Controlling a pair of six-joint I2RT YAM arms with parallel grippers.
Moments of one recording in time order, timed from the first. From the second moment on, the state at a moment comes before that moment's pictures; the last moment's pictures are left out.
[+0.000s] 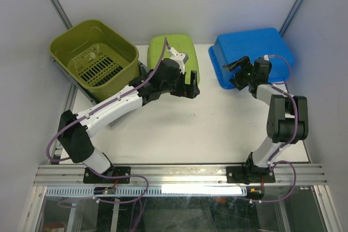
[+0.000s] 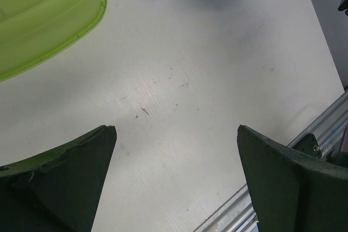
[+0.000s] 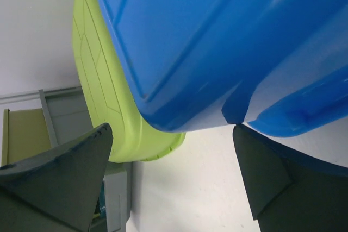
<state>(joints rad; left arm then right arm) -0.84 1.56 1.40 -0.41 0.00 -0.51 -0.06 1.68 0.92 0.20 -0.38 0.98</state>
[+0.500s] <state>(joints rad) -0.81 1.73 1.57 -0.46 -0.07 -0.49 -0.07 1.55 0.82 0.24 -0.38 0.98</state>
